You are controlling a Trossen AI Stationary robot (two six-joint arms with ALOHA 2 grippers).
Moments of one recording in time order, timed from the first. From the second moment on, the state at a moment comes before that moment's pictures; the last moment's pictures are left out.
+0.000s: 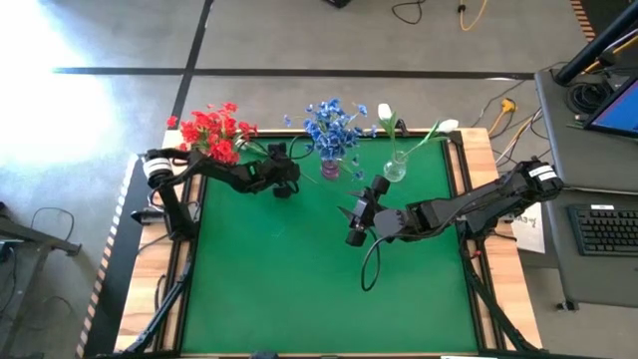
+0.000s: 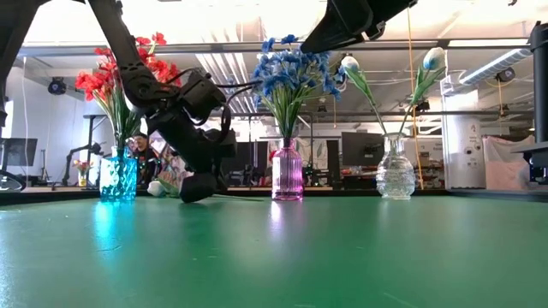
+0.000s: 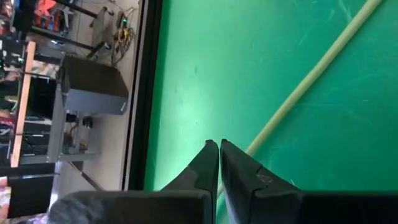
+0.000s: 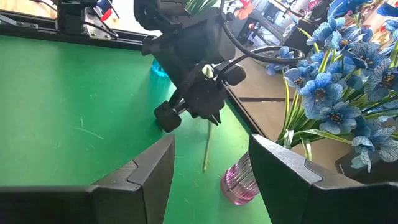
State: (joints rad) left arm 0.45 1.81 0.69 0.39 -0.46 0.74; right arm 0.25 1.44 0.98 0.00 0.79 -0.05
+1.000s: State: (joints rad) left arm 0.49 1.80 0.70 0.29 -0.26 0.37; right arm 0.25 1.44 0.98 0.01 0.79 0.02
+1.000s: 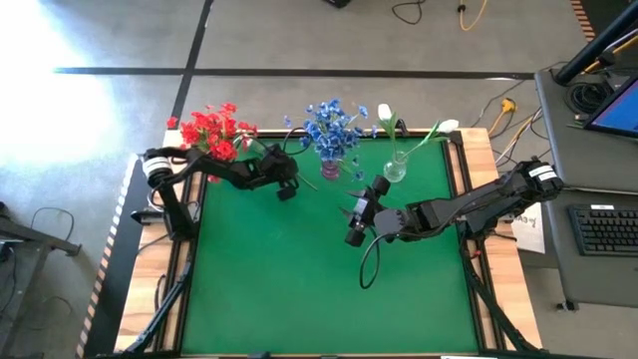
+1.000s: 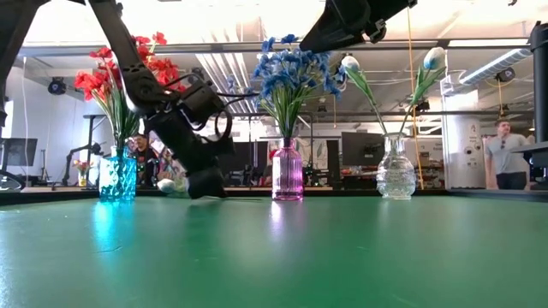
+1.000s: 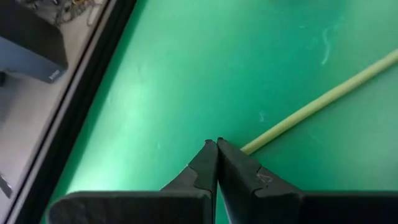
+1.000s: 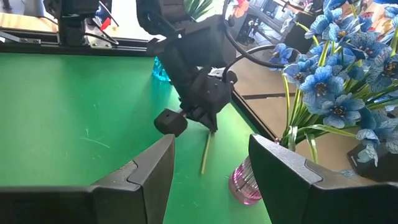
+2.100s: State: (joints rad) left arm 0.35 1.72 0.69 0.12 -0.26 0.19; right arm 0.25 1.44 0.98 0.01 0.79 0.00
